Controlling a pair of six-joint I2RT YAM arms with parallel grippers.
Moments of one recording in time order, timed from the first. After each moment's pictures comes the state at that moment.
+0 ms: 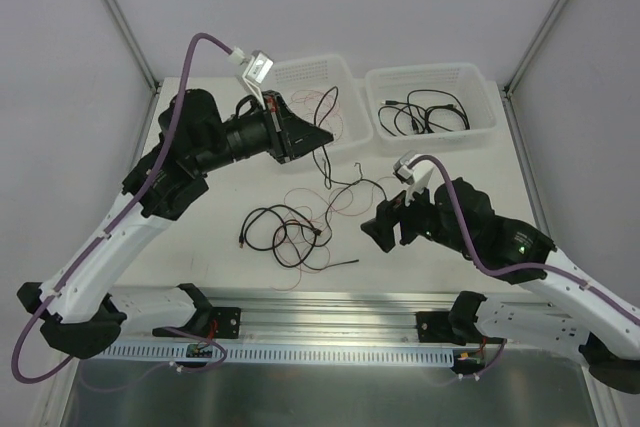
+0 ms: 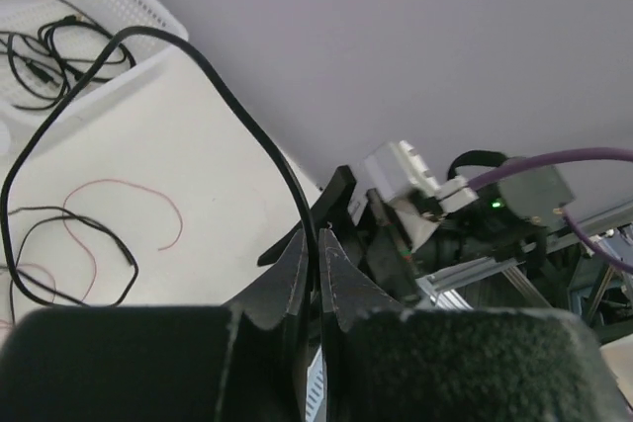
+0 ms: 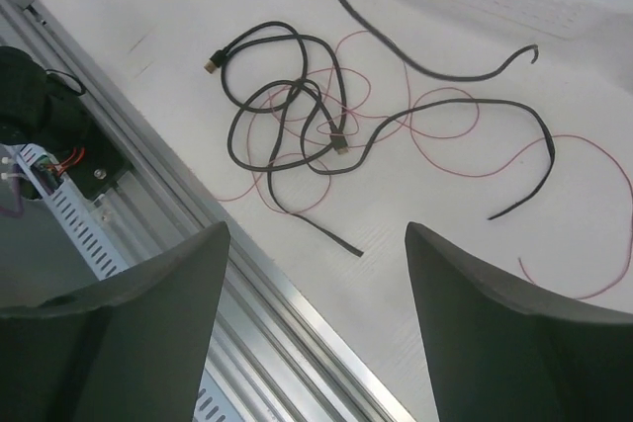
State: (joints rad) left arm -0.75 1.13 1.52 -0.38 0.35 -0.65; right arm 1.02 0.80 1.04 -0.69 0.12 0.24
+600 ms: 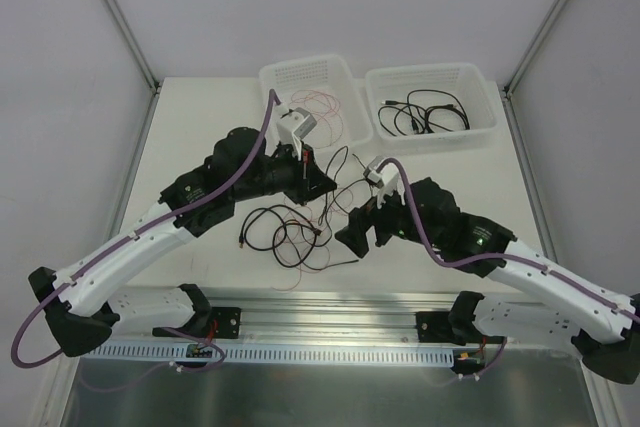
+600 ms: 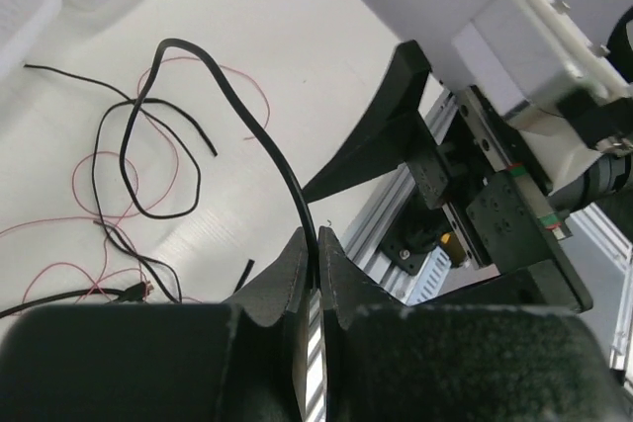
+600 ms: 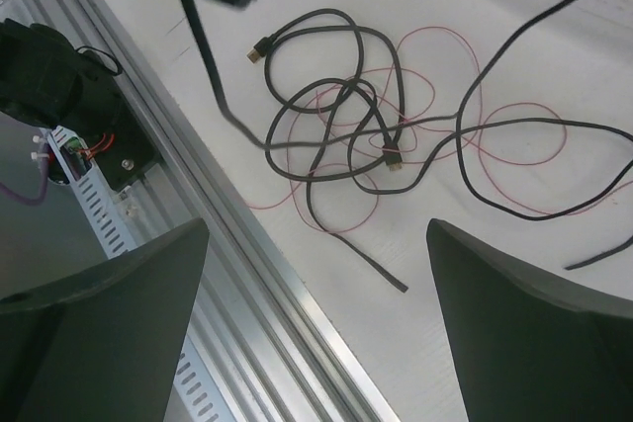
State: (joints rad) left arm -0.86 1.10 1.23 -0.43 0.22 -0.42; right arm 1.02 0.88 0.92 -0.47 -0.01 0.24
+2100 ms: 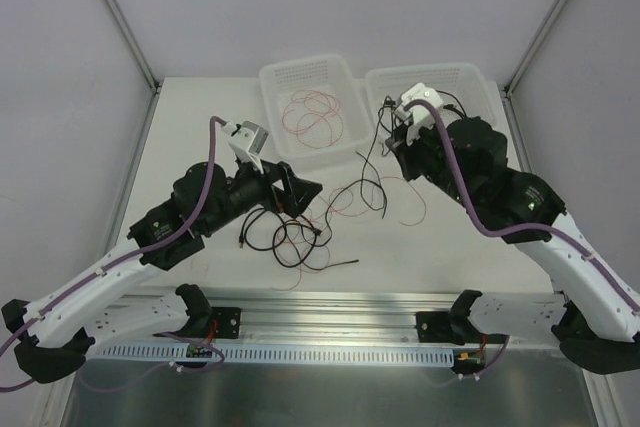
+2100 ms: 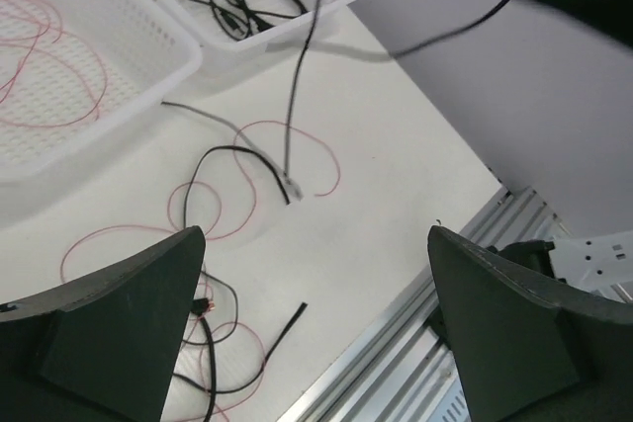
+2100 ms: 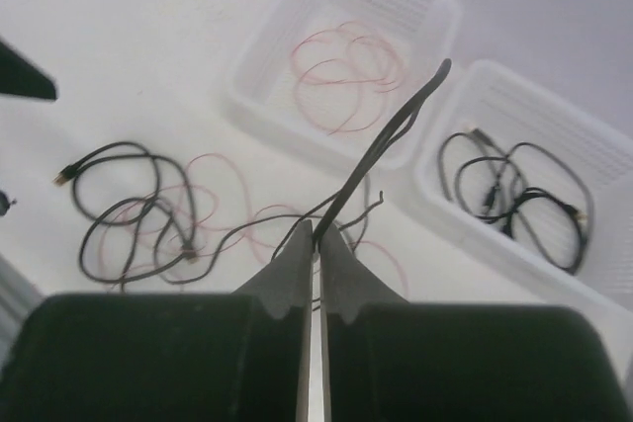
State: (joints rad) left arm -0.93 0.85 1.03 -0.30 -0.11 -0.43; right arm 0.92 1.04 1.43 -0.70 0.26 -0.08
